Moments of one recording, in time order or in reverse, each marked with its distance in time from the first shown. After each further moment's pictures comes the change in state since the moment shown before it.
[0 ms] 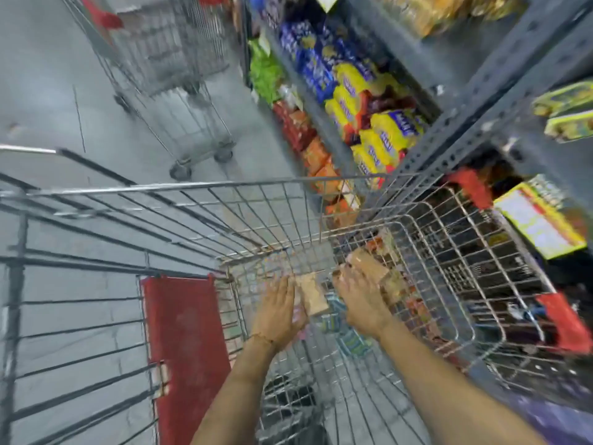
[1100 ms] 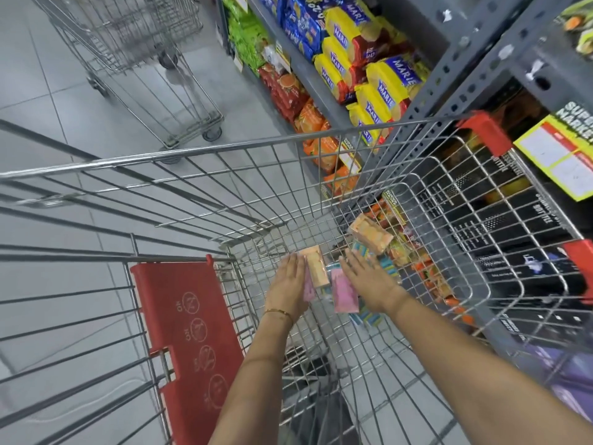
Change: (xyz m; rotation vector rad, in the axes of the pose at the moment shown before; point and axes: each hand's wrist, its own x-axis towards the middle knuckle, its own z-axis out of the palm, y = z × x) left_hand 0.010 0.005 0.013 0.024 0.052 0.069; right_hand -0.001 0.005 0.034 -0.177 -0.149 -0.067
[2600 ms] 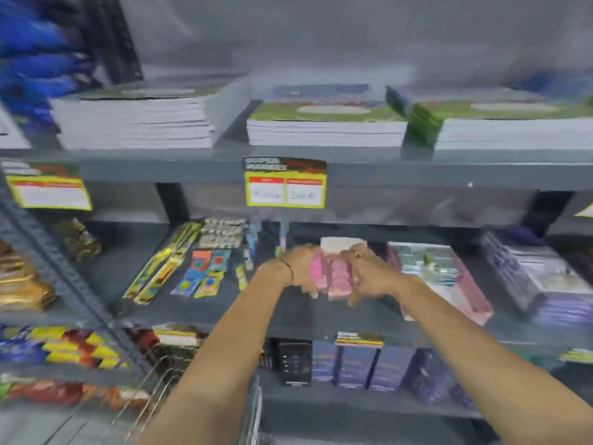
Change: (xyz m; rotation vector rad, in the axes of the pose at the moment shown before) left_hand -0.067 0.582 -0.300 0.359 -0.154 1.115; right_hand -0.543 0.241 0.004 0.868 0.588 1.002
